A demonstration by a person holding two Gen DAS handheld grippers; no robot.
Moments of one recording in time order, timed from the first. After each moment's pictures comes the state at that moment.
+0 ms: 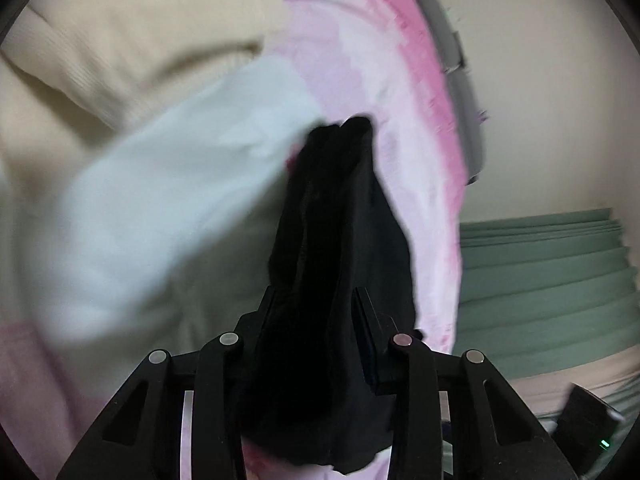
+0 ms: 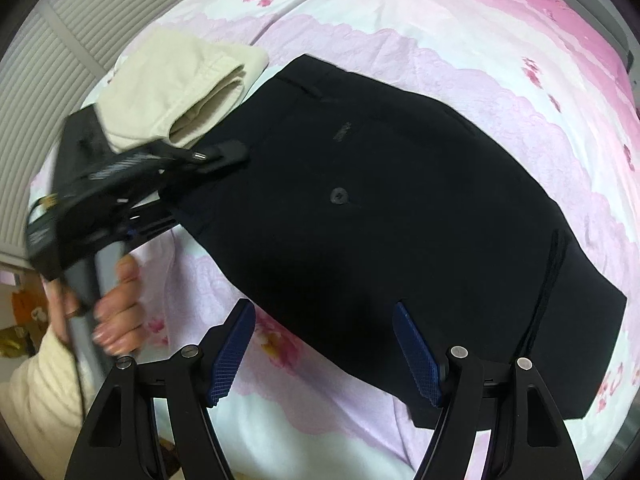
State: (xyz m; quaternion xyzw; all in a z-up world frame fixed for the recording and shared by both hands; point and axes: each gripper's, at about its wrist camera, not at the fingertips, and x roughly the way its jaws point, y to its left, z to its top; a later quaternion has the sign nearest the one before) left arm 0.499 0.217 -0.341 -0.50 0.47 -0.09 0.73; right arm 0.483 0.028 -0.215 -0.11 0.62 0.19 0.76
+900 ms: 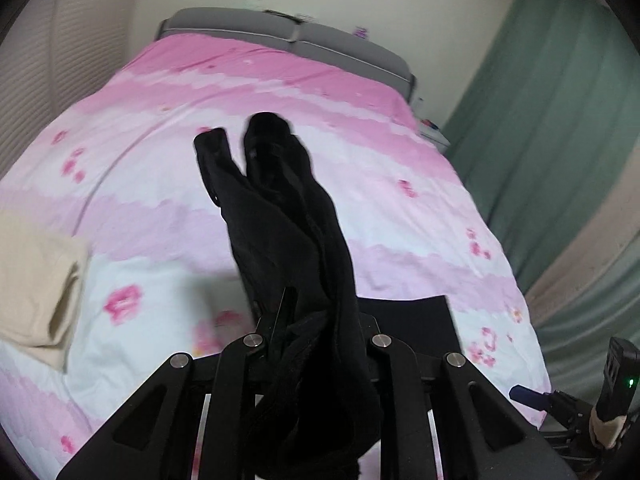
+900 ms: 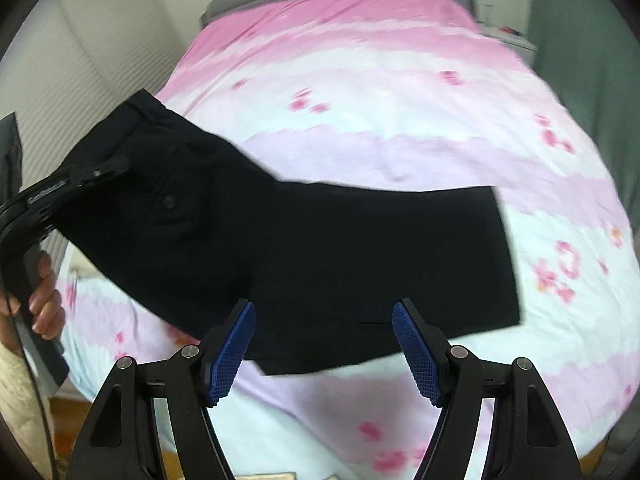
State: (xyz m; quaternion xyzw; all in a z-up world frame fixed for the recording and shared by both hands) left arm 0.520 -0.057 -0.079 -0.11 0.42 -0.15 0.89; right arm 0.417 -0.251 -0.110 0.08 0.51 0.04 0.85
